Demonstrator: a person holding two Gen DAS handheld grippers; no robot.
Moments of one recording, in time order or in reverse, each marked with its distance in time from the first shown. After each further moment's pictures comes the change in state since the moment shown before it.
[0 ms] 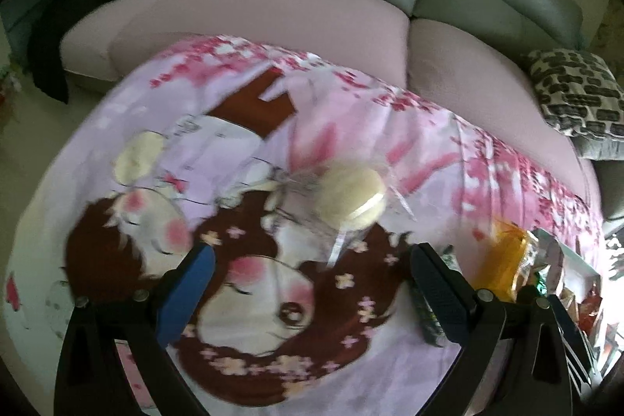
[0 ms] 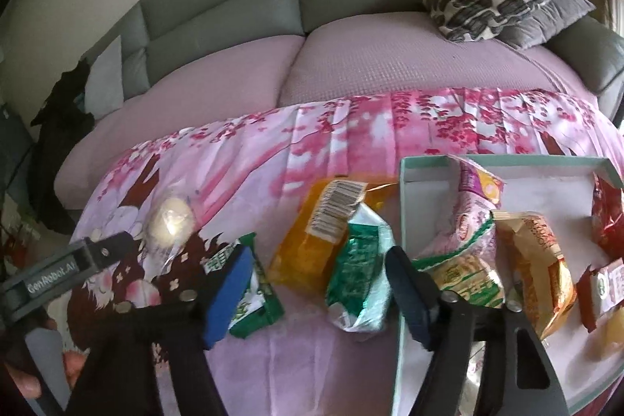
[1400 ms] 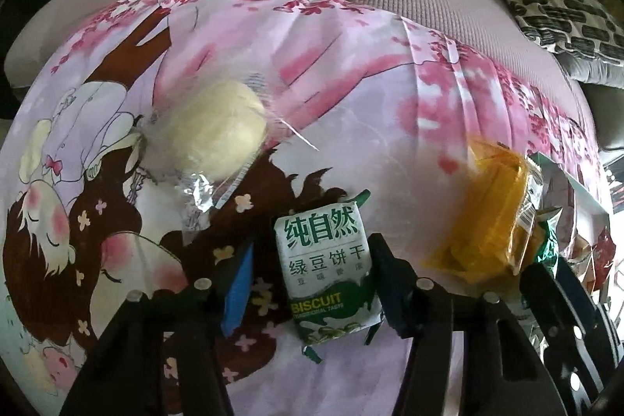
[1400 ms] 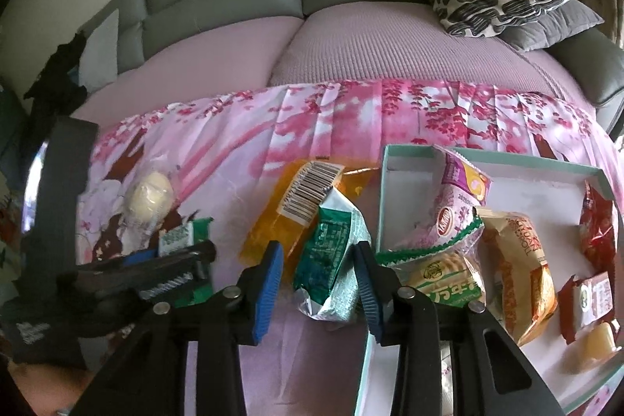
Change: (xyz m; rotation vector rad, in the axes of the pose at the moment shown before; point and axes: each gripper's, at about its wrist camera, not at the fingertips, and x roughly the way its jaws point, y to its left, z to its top) left arm 0.062 -0.069 -0.018 0.152 0.208 -0.054; right arm 0.008 -0.005 -0.002 -0.075 0.072 -0.056
